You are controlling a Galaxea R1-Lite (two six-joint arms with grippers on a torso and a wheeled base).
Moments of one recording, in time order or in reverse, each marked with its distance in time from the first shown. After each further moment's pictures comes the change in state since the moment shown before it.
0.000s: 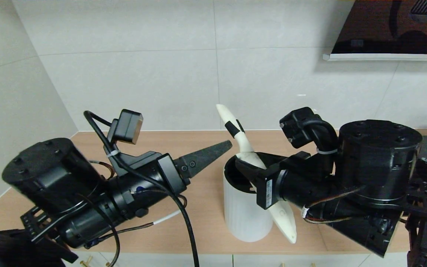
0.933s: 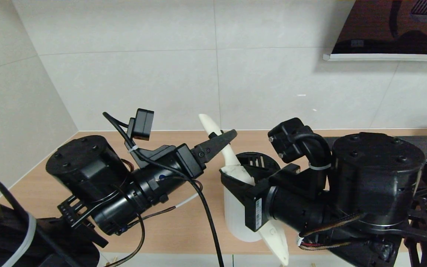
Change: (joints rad) left arm -0.010 0.111 -0.077 -0.061 0.127 -0.001; right arm 0.082 0.004 0.009 0.001 0.007 0.043
